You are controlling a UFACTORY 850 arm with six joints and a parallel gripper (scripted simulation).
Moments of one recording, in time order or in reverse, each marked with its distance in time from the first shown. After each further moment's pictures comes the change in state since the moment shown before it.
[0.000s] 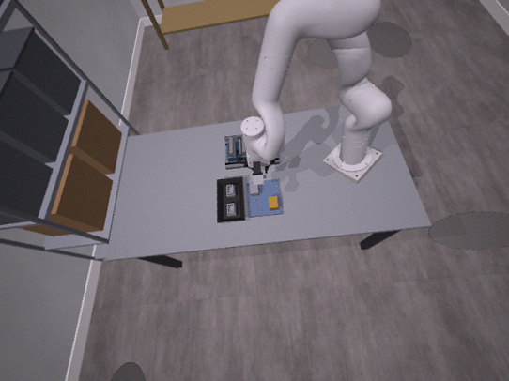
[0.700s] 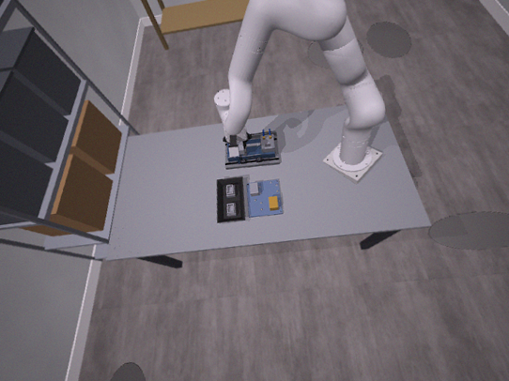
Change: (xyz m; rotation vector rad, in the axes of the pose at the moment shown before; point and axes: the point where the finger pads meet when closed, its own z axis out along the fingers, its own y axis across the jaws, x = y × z) arm -0.153 0.093 0.002 0.002 -0.001 0.026
